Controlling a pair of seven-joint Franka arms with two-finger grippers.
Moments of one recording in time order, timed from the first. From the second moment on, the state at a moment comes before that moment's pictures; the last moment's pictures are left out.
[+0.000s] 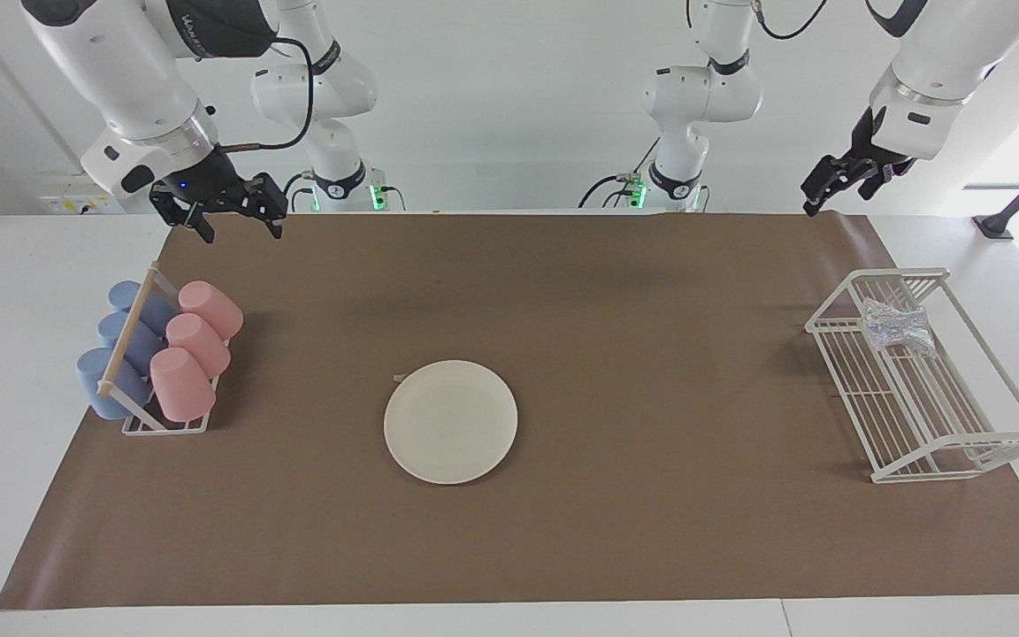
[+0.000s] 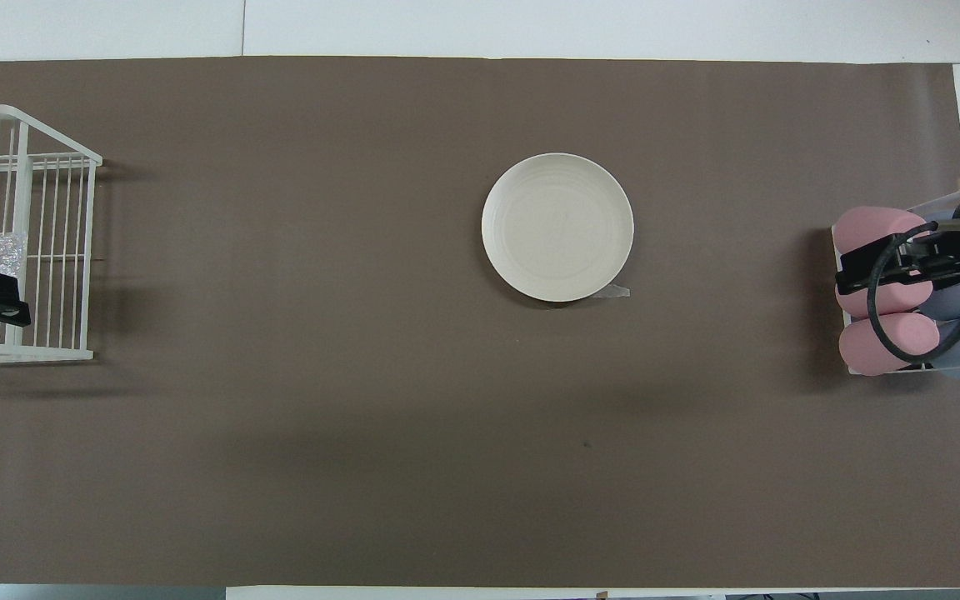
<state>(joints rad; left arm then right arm) -0.14 -0.14 0.11 -1.69 0.03 1.44 -0.21 0.11 0.00 -0.09 -1.59 0.04 1.47 -0.01</state>
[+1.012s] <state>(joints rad) -0.11 -0.08 0.06 -1.63 -0.01 1.49 -0.14 0.11 0.00 -0.09 -1.59 0.04 1.47 -0.01</state>
